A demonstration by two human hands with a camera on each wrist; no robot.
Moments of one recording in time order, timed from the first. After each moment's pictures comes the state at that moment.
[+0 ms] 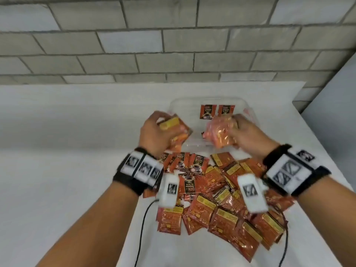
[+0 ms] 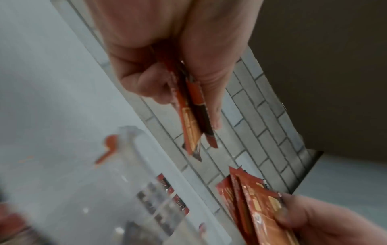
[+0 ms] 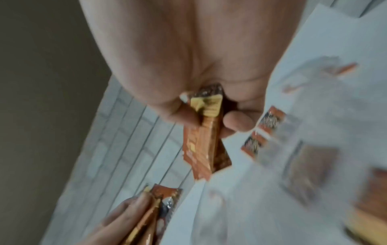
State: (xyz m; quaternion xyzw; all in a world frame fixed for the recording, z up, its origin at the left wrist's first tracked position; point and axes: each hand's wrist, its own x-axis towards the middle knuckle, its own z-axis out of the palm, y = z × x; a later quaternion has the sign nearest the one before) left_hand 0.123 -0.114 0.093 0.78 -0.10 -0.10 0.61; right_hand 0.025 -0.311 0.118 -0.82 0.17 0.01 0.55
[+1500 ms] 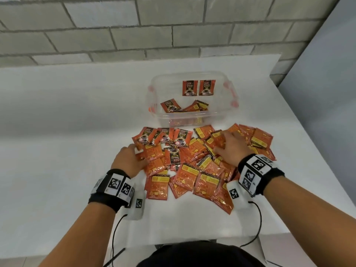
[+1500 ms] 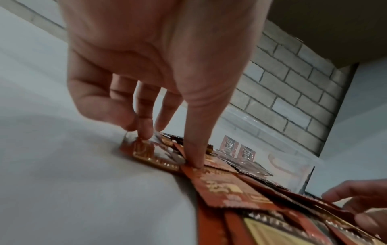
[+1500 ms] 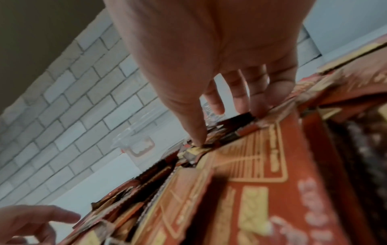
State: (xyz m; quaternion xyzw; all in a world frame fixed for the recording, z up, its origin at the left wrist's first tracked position) left_hand 0.086 -0.046 -0.007 0.95 -0.10 -0.21 0.21; right_hand -0.036 -0.320 0.008 -0.92 0.30 0.10 0.24
